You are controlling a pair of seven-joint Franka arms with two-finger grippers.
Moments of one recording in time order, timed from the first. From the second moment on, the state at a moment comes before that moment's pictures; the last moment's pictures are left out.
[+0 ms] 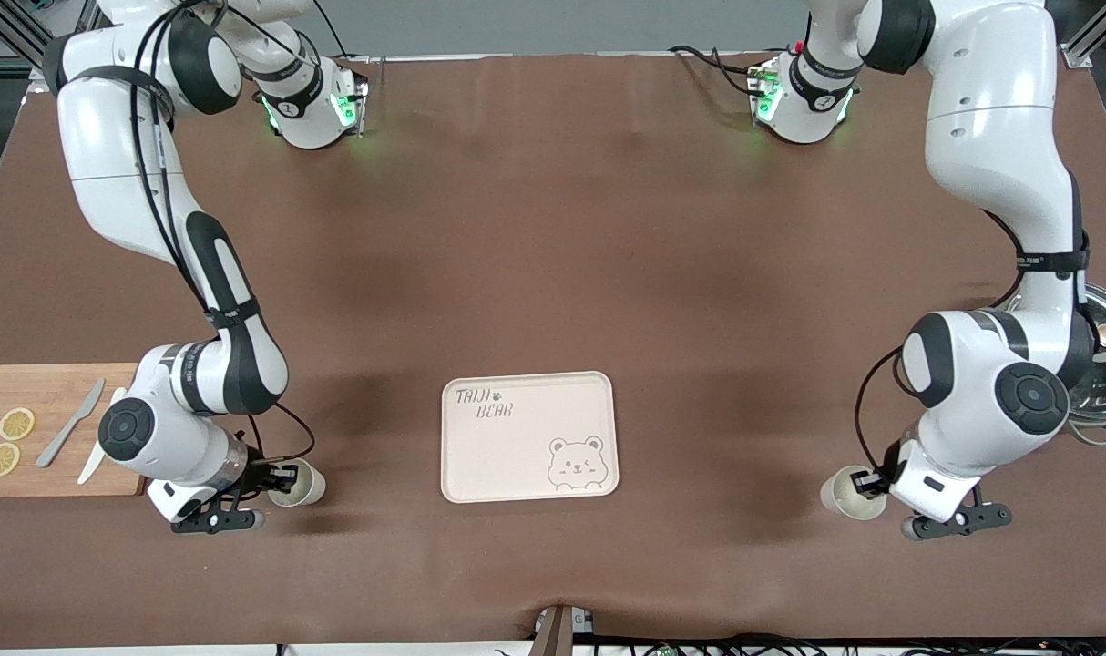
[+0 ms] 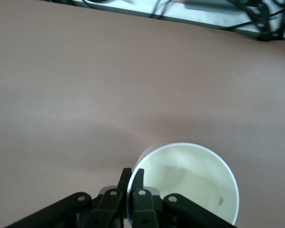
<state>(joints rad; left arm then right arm) -0.21 0.77 0.15 -1.29 -0.11 2.24 -0.24 0.04 0.92 0.03 -1.27 0.05 2.31 -0.03</state>
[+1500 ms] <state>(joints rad) -0.64 0.78 0.15 -1.27 -0.11 2.21 -1.01 0.35 0.89 0.05 -1.11 0.06 2.12 0.61</state>
